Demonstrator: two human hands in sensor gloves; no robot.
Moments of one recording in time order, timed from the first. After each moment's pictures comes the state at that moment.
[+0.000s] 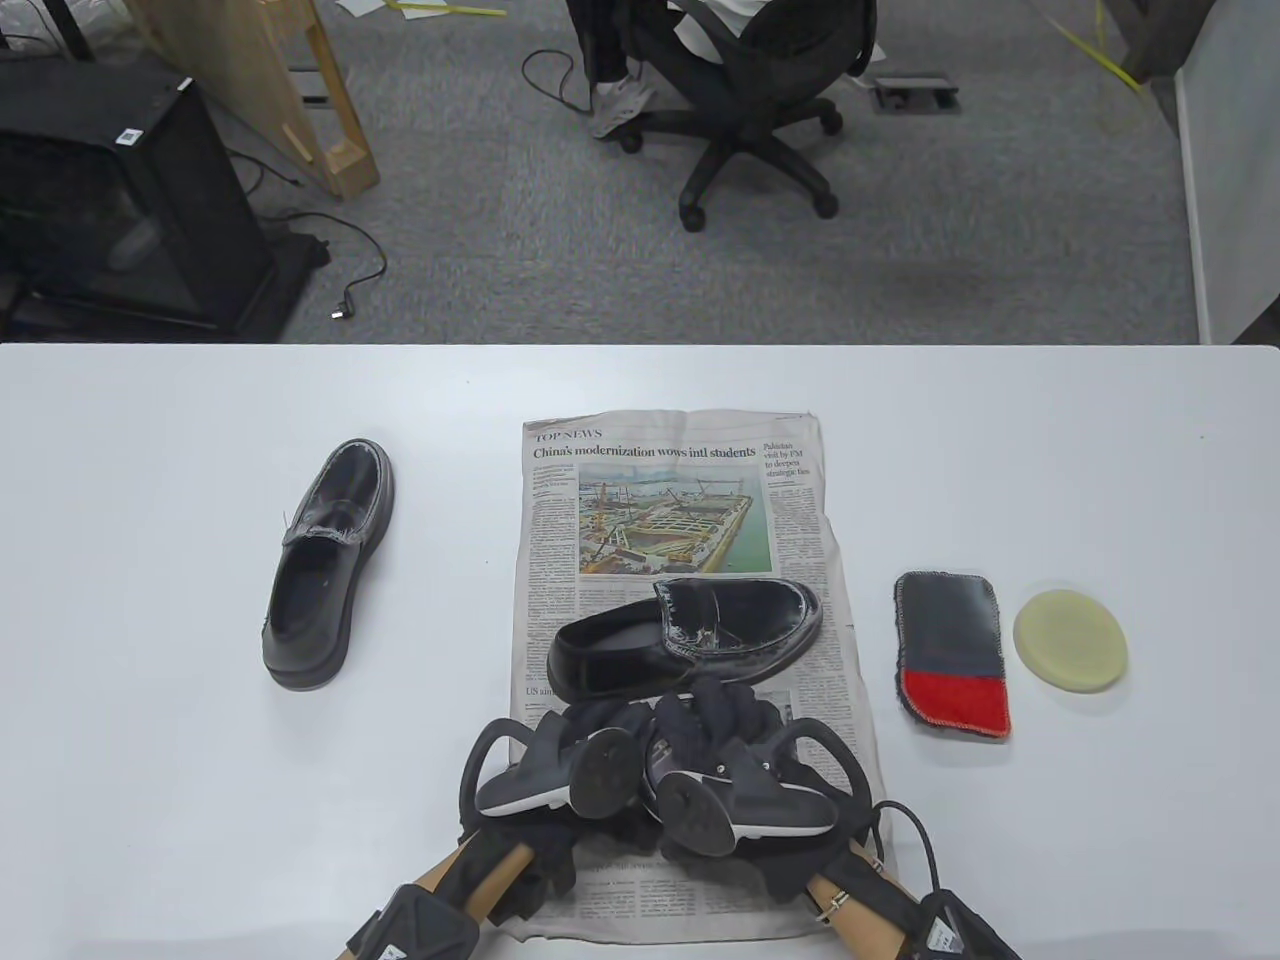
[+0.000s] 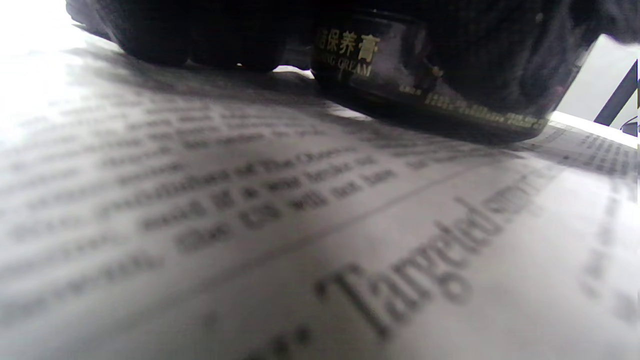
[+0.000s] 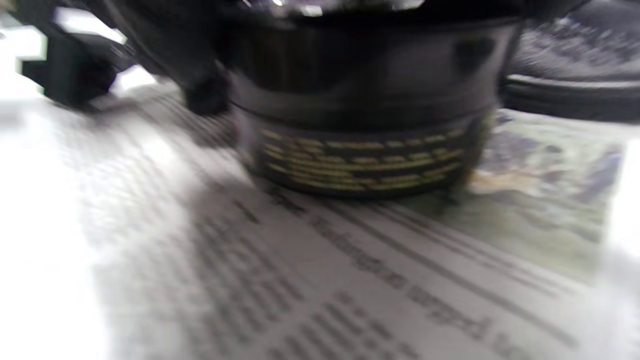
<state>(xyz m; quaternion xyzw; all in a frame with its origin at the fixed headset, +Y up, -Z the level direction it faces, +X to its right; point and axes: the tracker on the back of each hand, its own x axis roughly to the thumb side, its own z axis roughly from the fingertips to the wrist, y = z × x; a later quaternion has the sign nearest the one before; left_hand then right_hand) -0.086 -0.770 -0.215 -0.17 -0.29 0.06 0.94 0.068 -0.731 -0.195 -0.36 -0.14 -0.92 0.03</state>
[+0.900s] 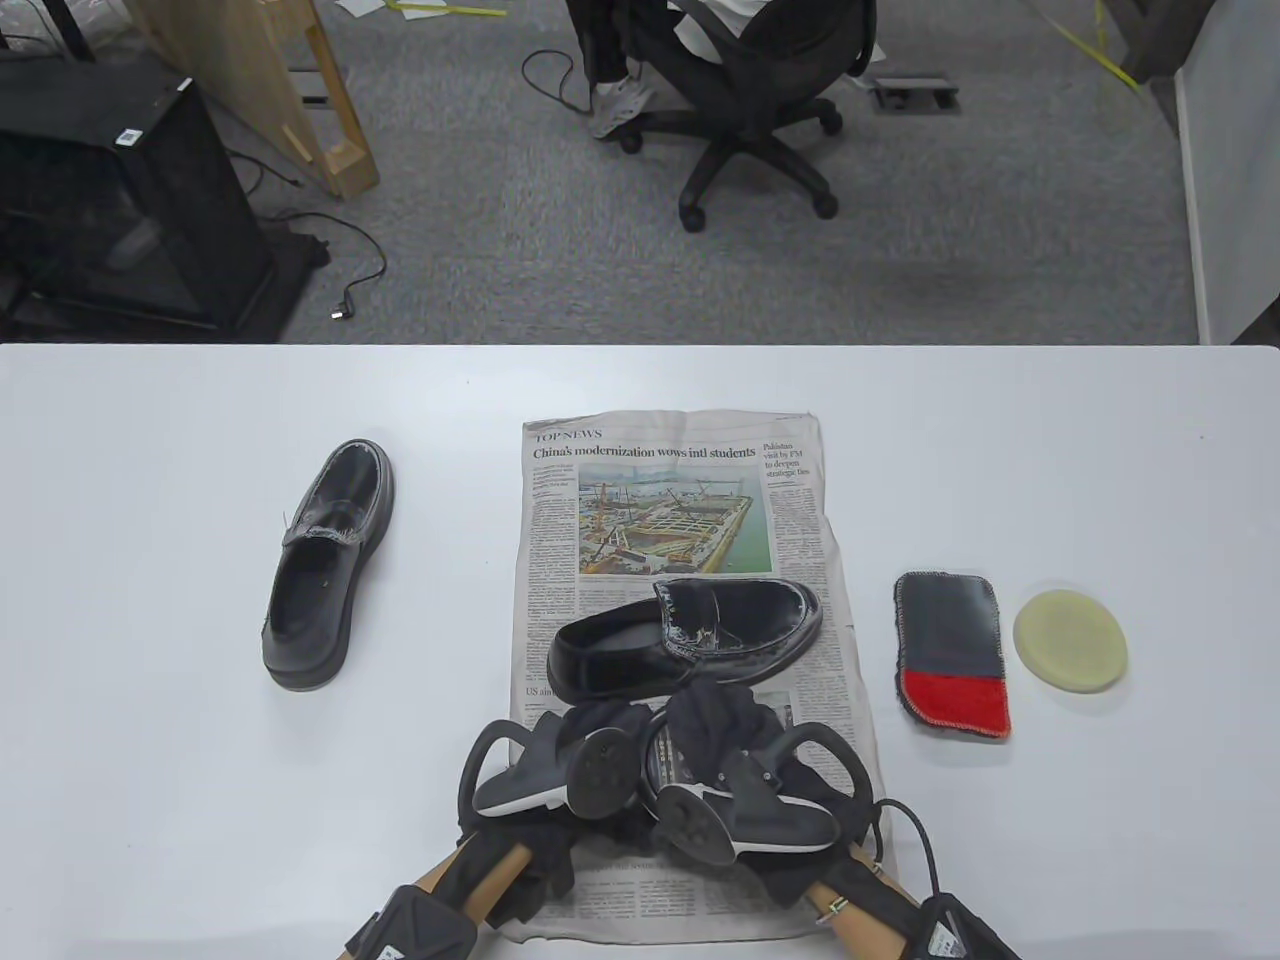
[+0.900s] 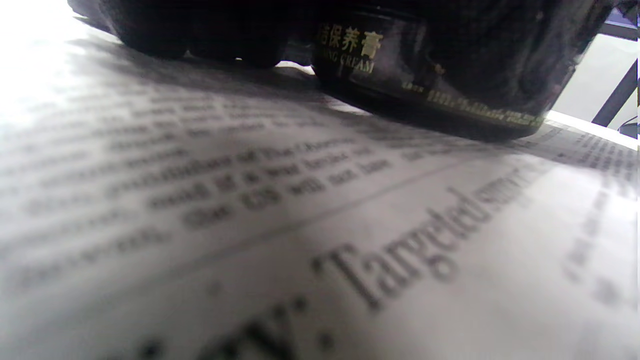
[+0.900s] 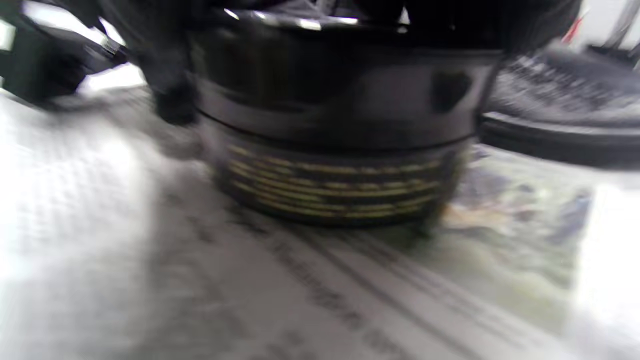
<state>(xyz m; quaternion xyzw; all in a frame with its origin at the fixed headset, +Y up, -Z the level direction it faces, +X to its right) -0.087 -0.771 -0.215 -0.17 -0.29 0.06 0.94 0.066 -0.727 -0.191 -0.35 -0.11 -0.93 0.06</state>
